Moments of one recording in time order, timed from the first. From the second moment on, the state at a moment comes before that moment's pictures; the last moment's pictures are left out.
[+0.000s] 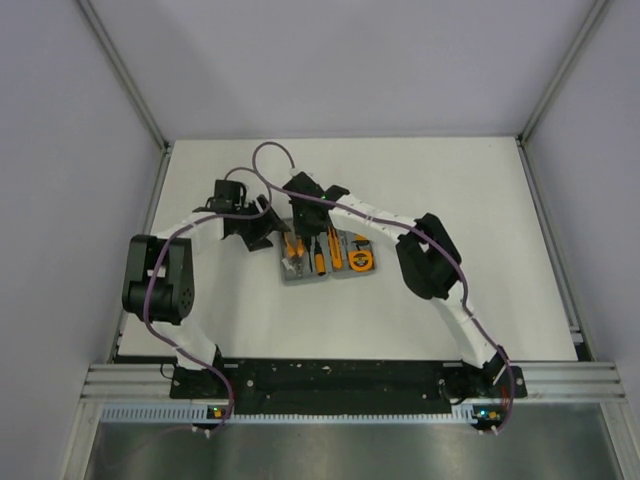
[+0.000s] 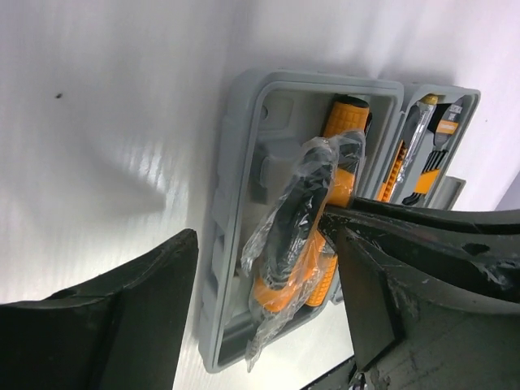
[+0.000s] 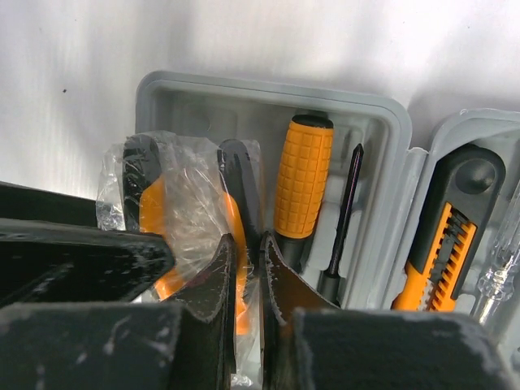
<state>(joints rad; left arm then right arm) -0.10 1.71 1.02 -0.26 0.43 -0.70 0.84 2.31 1.98 -0.64 0.11 0.60</state>
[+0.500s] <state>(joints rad) -0.15 1.85 1.09 -0.31 0.44 -0.73 0.87 2.33 1.99 -0.66 0.20 0.60</state>
